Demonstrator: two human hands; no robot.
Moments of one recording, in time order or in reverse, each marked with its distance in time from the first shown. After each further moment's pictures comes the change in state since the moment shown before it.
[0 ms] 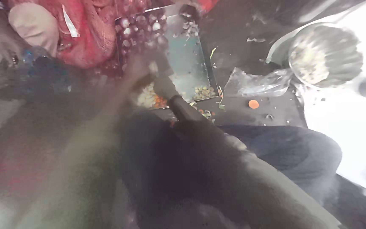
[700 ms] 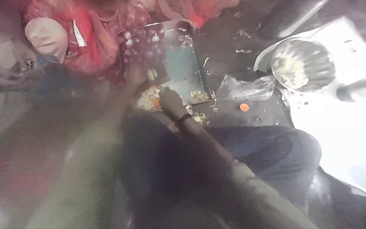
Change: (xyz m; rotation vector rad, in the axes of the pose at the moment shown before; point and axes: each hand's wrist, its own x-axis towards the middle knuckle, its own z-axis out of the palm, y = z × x) left_hand -0.006 -0.007 0.006 0.002 0.035 -0.067; right_hand 0.026 0.048 0.039 -0.024 0.205 0.009
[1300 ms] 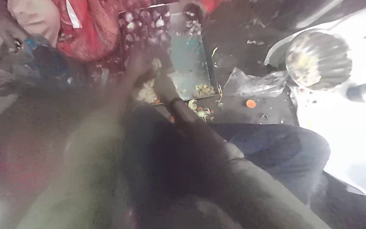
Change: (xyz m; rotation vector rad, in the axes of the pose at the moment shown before) left_hand 0.007 -0.004 -0.003 0.008 -0.016 0.103; right_hand 0.048 -0.025 0.029 -0.003 0.047 -0.120
